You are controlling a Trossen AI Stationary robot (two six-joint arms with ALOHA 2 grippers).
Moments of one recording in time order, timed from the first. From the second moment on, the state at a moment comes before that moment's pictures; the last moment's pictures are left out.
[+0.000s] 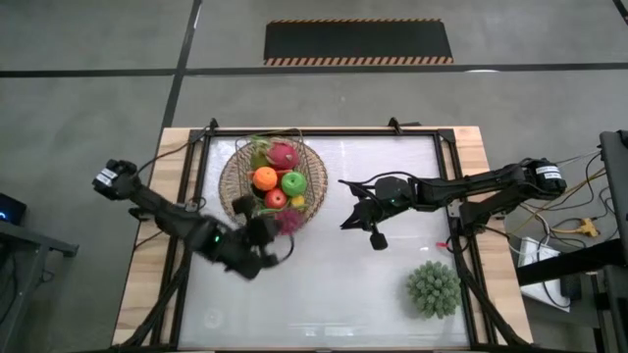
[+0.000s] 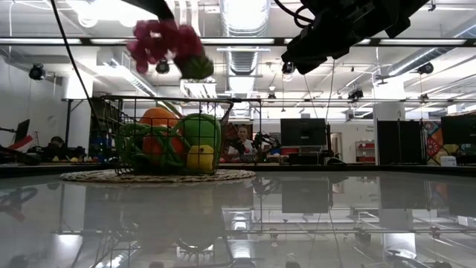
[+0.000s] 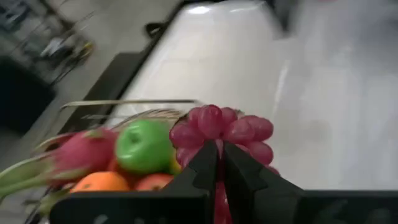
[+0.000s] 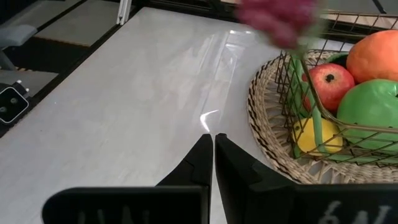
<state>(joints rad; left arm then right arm) -0.54 1.39 1.23 -0.82 -0.88 -0.54 0.01 1.33 0.78 0.06 -0.29 -0.18</state>
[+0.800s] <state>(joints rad) -0.14 1.36 1.13 -0.82 -0.91 -0.51 0.01 1.33 0.78 0.06 -0.29 -0.18</state>
